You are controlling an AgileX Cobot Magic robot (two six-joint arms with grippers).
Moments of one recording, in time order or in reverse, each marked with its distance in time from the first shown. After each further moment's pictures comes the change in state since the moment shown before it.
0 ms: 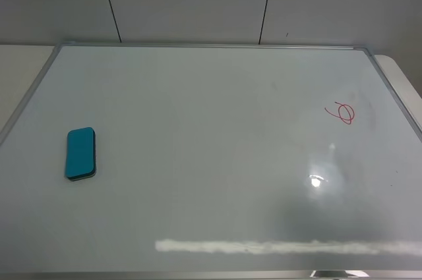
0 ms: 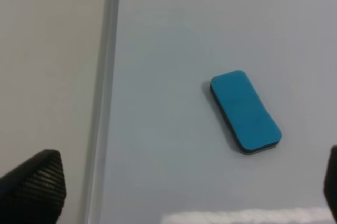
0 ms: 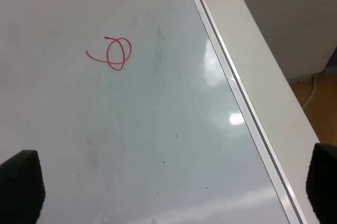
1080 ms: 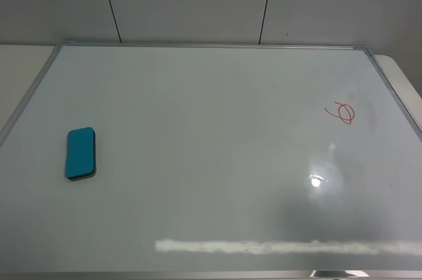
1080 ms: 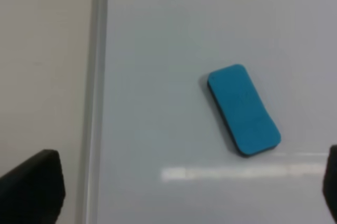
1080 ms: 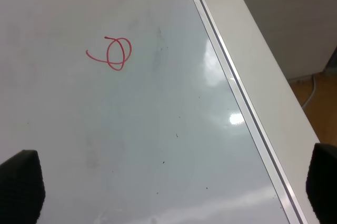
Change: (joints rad) left arm 0.000 0.400 -0.094 -0.008 -0.124 0.000; right arm 0.000 0.000 0.000 0.000 0.000 0.000
